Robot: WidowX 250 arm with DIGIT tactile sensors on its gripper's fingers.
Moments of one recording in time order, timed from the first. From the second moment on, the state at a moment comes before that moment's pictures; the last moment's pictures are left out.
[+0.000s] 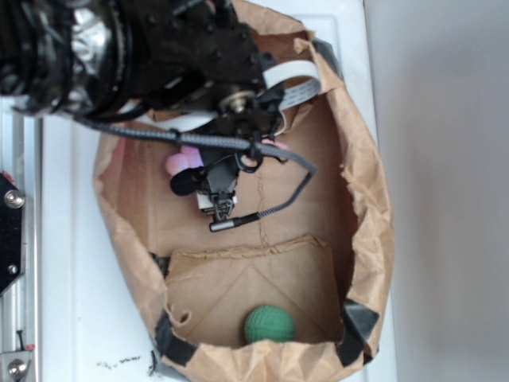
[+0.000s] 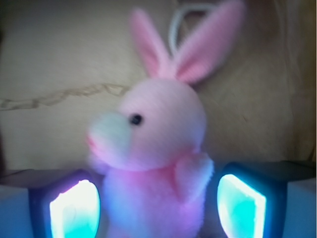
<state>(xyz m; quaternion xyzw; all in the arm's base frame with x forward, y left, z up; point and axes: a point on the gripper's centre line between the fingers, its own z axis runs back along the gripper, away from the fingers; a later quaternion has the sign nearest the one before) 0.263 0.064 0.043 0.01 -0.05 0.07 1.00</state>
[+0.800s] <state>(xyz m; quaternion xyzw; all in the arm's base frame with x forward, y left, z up) 0.256 0.060 0.036 0.01 -0.05 0.06 1.00</state>
